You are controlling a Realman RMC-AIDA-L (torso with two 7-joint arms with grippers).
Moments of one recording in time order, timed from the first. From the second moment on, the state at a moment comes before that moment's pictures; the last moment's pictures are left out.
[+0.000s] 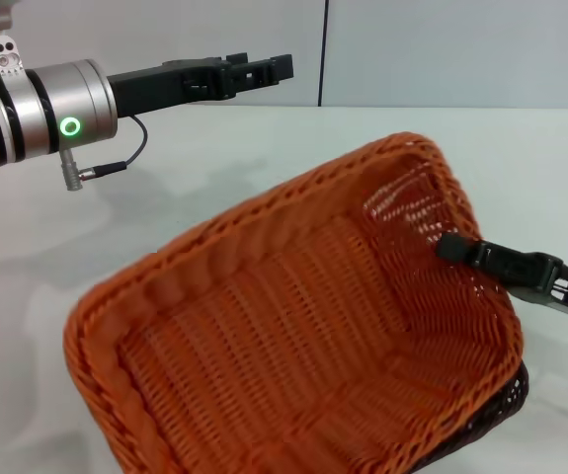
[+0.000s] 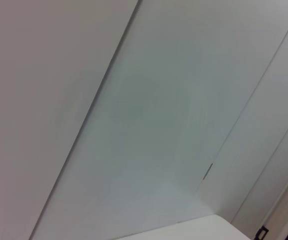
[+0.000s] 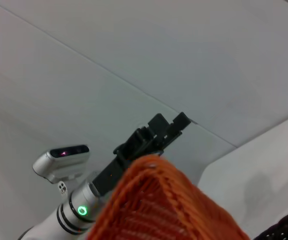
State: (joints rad) left arm -0.74 -2.06 -2.32 -0.68 1.76 -1.15 1.30; right arm 0.44 2.07 -0.64 -0.46 -1.74 -1.65 1.90
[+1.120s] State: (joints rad) left arm -0.68 -2.06 -2.32 -0.64 1.51 -1.16 1.46; right arm 0.33 2.06 -0.12 -0.42 -1.56 -1.48 1.26
